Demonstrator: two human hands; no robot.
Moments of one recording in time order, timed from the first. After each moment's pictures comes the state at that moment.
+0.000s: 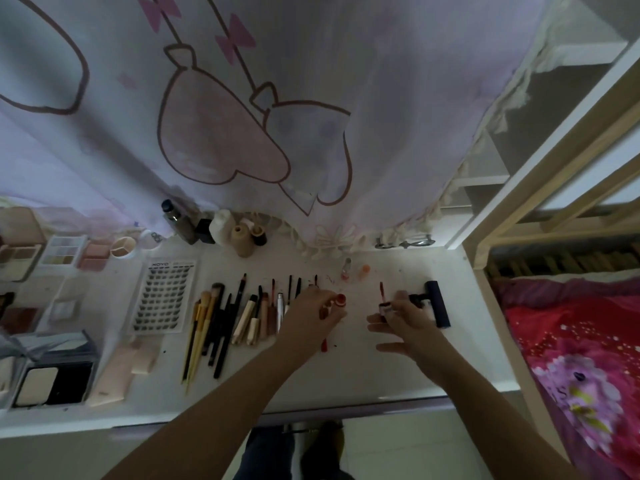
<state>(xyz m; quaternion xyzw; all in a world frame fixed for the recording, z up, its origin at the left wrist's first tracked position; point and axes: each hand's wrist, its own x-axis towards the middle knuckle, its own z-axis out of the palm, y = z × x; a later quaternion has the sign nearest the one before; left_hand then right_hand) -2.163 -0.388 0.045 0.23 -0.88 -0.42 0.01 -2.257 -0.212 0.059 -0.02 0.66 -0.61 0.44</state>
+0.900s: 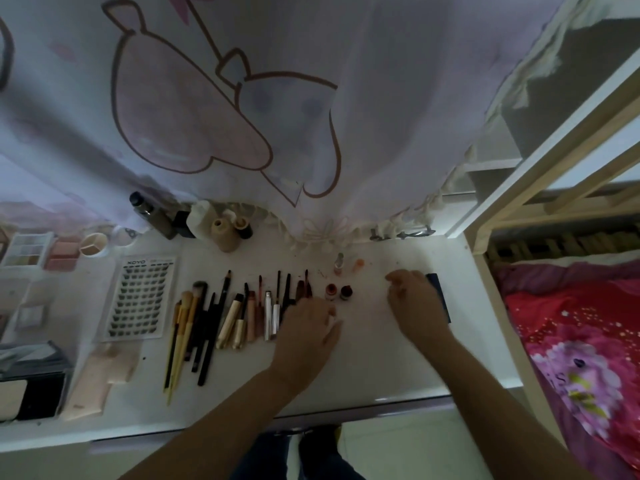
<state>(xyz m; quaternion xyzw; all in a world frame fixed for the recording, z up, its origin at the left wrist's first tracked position) -2.154 -0.366 0.031 0.15 -0.94 -0.29 0.12 -2.295 -0.230 0.036 -0.21 0.93 -0.28 0.12</state>
